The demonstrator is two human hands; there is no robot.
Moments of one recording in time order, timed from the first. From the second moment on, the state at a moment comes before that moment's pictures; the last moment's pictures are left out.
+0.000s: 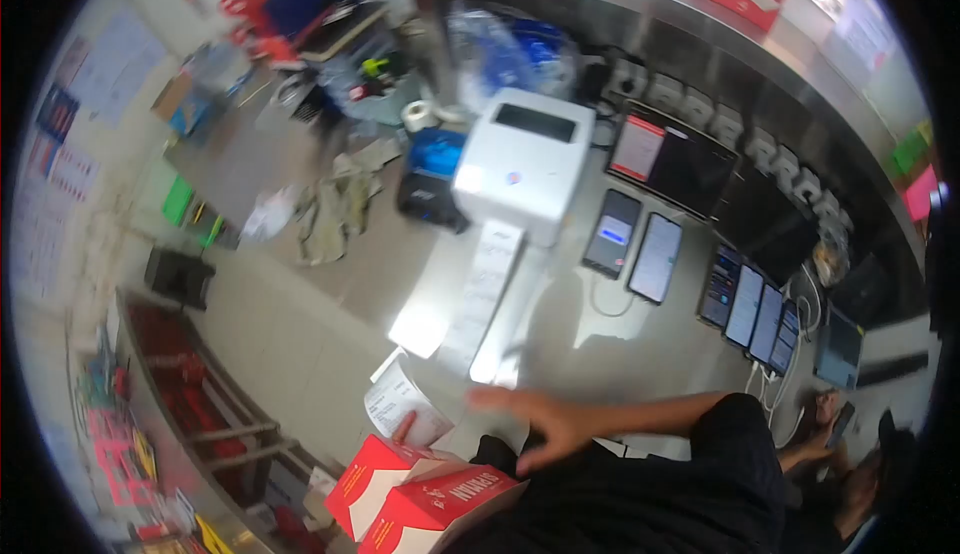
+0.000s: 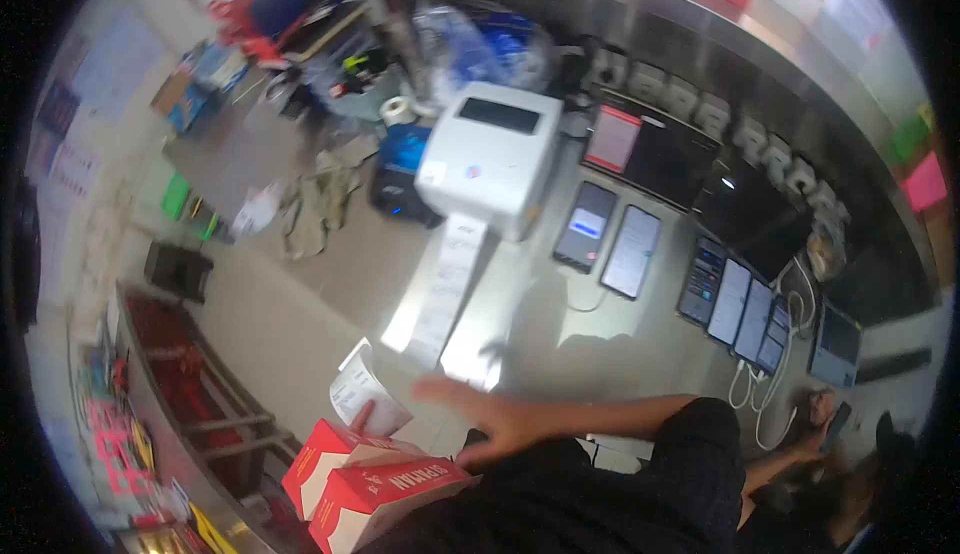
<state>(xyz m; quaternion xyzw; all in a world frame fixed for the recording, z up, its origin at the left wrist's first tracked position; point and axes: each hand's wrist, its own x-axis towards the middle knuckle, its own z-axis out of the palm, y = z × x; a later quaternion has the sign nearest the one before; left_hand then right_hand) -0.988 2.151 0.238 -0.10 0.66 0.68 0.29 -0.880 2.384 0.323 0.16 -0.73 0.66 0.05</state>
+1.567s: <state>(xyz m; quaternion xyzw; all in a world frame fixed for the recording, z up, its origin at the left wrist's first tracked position) -1.158 1.288 0.328 -0.29 0.67 0.65 -0.20 -1.442 1.405 0.405 0.77 -0.56 0.22 -0.20</state>
